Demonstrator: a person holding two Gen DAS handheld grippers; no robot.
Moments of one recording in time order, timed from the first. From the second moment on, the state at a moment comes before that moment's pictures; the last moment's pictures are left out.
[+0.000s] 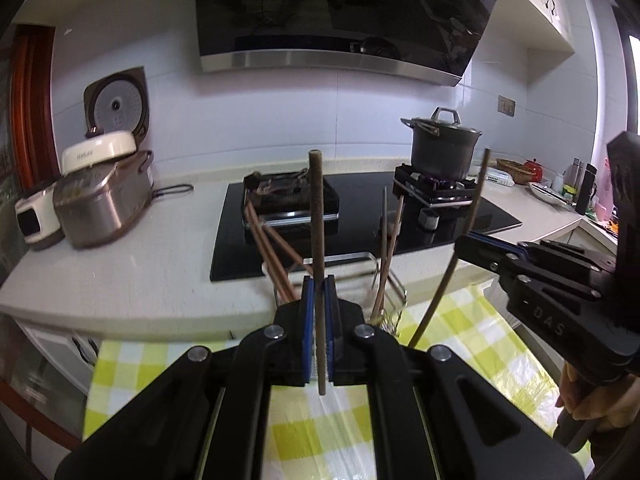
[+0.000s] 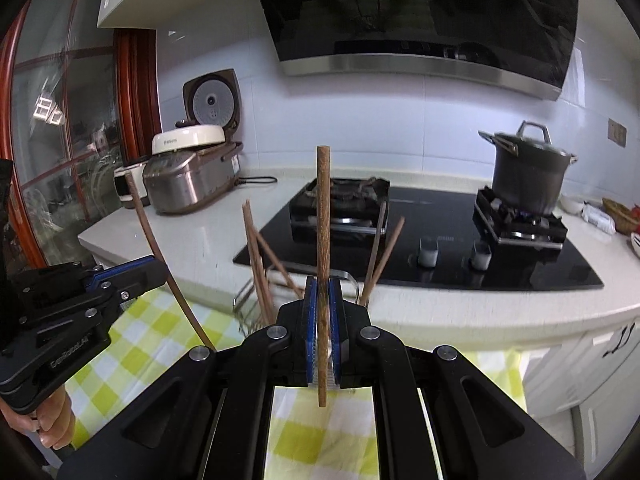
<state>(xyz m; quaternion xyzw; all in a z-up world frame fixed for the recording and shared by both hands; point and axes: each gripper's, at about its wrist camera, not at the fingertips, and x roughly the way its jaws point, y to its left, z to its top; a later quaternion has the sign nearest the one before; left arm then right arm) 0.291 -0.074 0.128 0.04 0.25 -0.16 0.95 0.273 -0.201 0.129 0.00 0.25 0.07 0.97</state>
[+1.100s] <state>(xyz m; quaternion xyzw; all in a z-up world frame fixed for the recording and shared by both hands) 0.435 -0.083 0.074 -0.01 0.31 -0.16 0.93 0.397 -0.212 0.077 0.03 0.33 0.10 0.94</state>
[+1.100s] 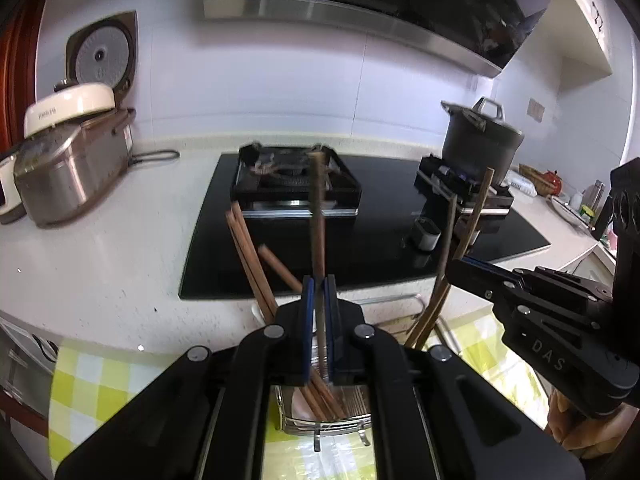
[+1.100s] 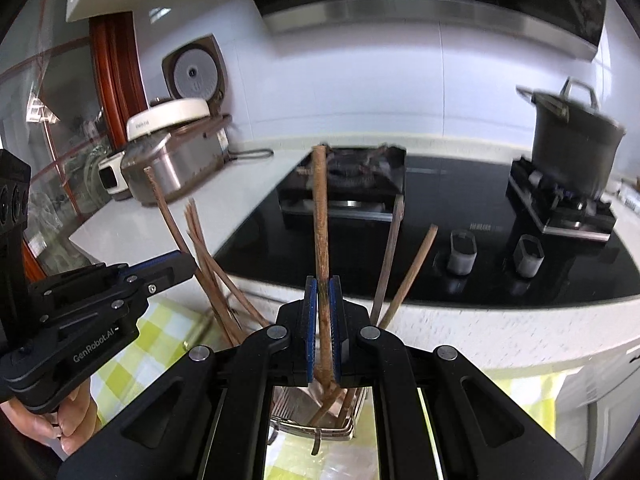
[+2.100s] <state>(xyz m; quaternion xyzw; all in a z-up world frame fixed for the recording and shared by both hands) 0.313 -0.044 0.136 0.01 0.18 -0.09 0.98 0.273 -0.230 0.162 0.05 0.20 0.06 0.98</state>
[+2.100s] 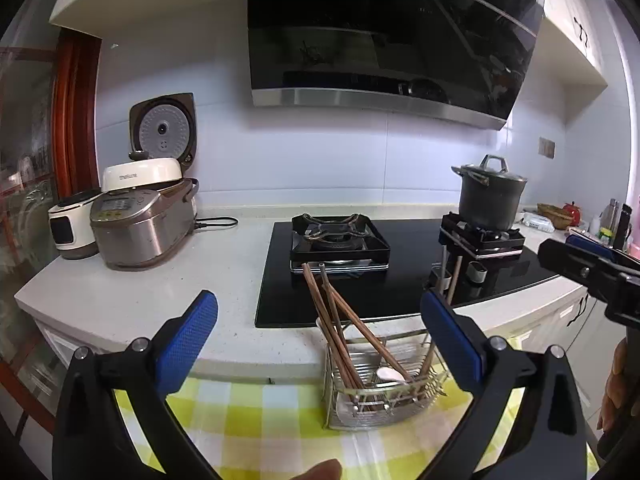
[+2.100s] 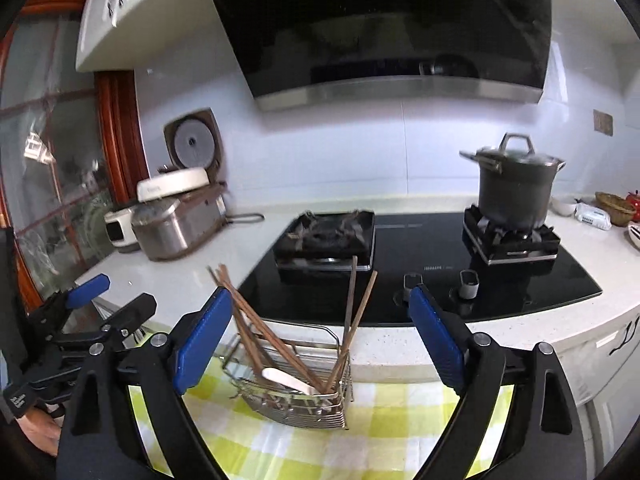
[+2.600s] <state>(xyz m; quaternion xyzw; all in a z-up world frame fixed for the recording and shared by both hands) 0.224 -0.043 0.095 0.02 0.17 -0.07 0.98 0.193 -0.211 0.105 0.04 0.22 0.03 0.97</state>
